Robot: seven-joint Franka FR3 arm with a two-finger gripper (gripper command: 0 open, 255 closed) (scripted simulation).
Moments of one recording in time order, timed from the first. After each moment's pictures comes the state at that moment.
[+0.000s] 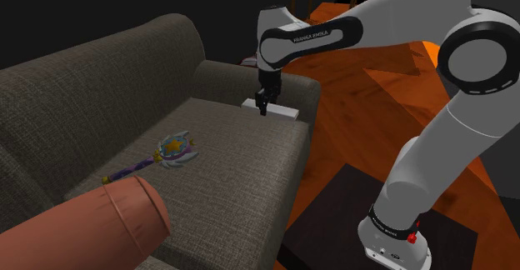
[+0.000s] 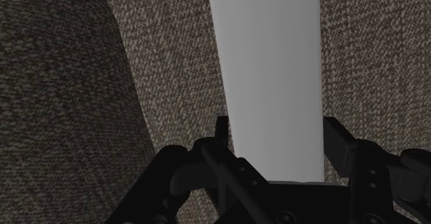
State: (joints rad) arm 0.07 -0.21 0.00 -2.15 0.02 1.95 -0.13
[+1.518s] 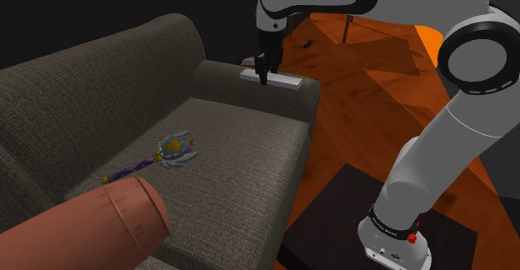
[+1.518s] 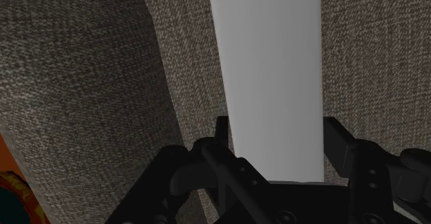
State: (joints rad) arm 0.07 -0.21 0.00 -1.84 0.02 1.64 -0.12
